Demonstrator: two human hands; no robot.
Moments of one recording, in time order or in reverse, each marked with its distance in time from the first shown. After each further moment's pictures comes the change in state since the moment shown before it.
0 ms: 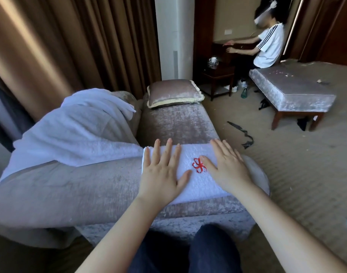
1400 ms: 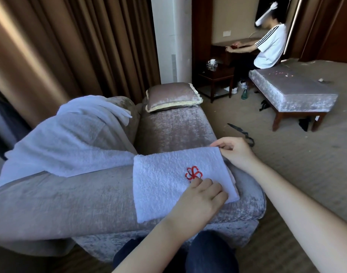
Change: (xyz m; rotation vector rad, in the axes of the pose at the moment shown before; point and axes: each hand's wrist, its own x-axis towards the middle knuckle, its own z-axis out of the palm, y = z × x) left_hand 0.003 0.088 0.000 -0.215 0.143 0.561; right_hand 0.051 0.056 -0.035 0.773 0.044 -0.040
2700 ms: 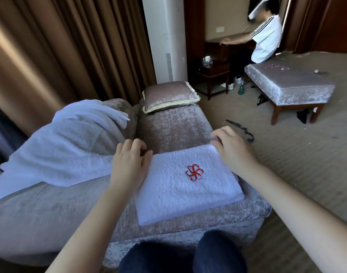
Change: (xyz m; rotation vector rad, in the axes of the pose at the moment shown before) left_hand -0.035 -0.143 -0.050 0.048 0.104 -0.727; right_hand -0.004 -0.023 0.017 -0.634 0.164 -0.145
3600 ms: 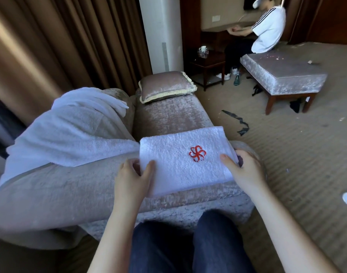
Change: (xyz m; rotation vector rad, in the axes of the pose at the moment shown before) left_hand -0.080 0.027 -0.025 -0.404 -0.149 -0.598; right_hand -0.105 -0.009 0.014 0.372 0.130 0.416
